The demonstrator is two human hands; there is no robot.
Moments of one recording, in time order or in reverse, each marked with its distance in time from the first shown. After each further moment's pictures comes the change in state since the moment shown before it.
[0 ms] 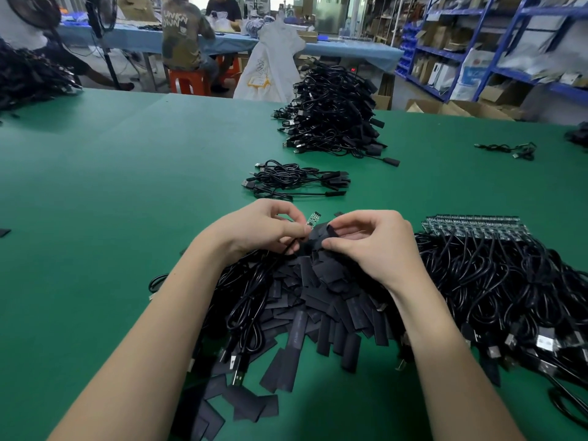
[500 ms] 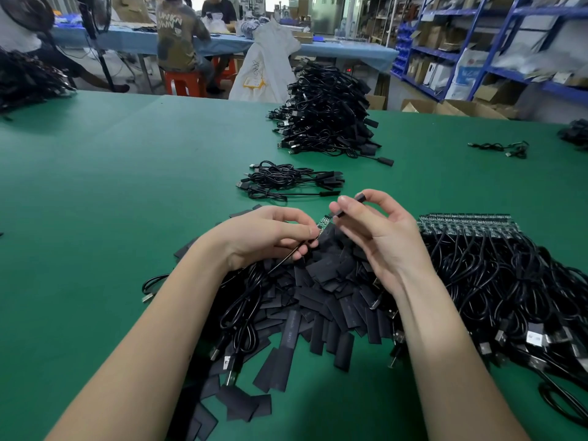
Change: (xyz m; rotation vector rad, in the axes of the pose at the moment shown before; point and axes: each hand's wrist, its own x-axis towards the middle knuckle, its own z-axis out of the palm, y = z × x) left_hand -0.001 0.004 0.013 -0.228 -0.201 -0.030; right_hand -0.002 -0.012 -0.008 0.947 0.023 0.214
